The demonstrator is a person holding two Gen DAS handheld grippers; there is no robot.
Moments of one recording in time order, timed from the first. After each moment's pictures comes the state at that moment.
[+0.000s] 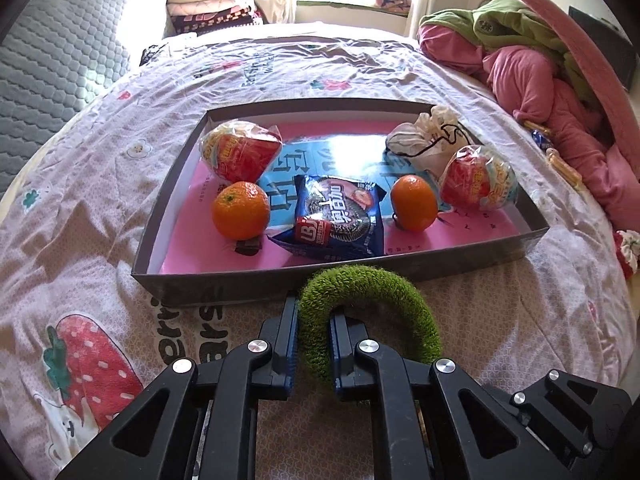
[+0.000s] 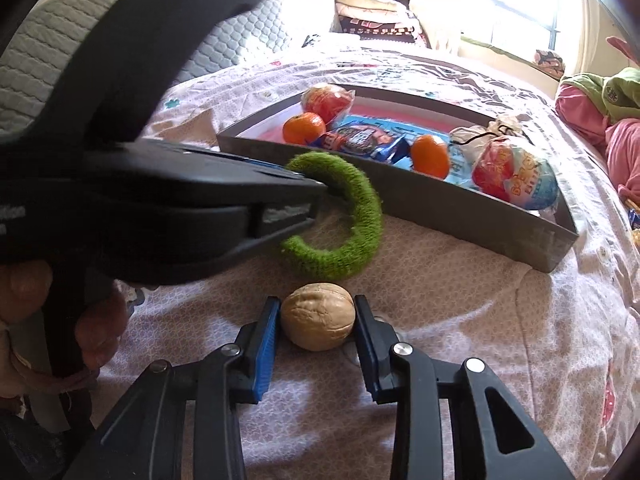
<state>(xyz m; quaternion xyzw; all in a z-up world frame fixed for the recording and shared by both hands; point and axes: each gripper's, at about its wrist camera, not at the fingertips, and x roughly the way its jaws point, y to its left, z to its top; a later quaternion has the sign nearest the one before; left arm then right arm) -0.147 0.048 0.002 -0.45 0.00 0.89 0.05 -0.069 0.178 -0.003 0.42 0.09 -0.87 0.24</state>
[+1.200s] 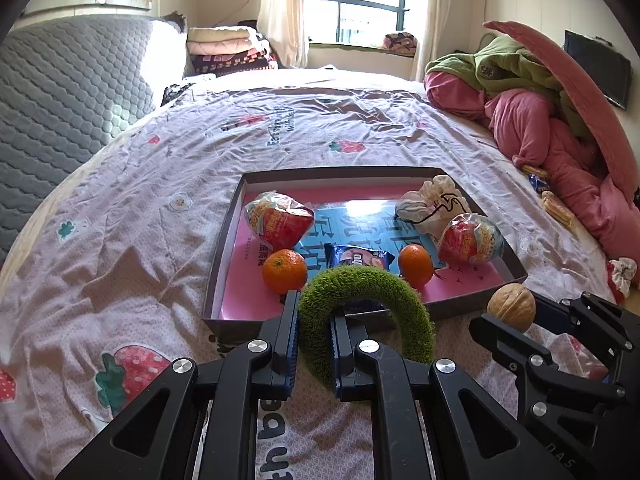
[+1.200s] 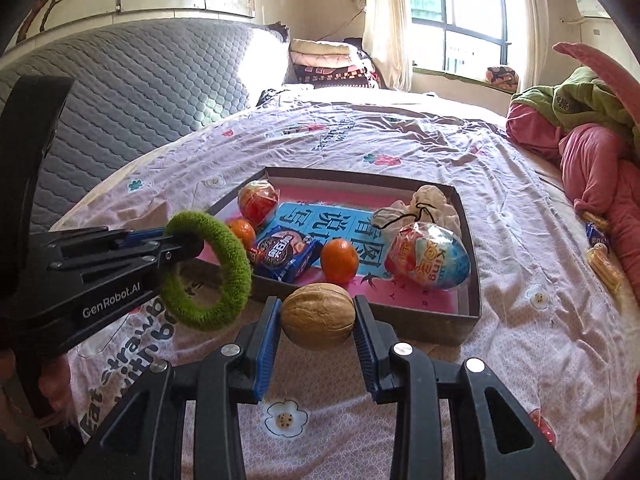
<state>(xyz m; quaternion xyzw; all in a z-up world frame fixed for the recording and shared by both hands) -0.124 0.027 0.055 -0.37 0.00 0.93 0.03 -0.084 0.214 0.061 0.34 0.04 -0.92 0.18</state>
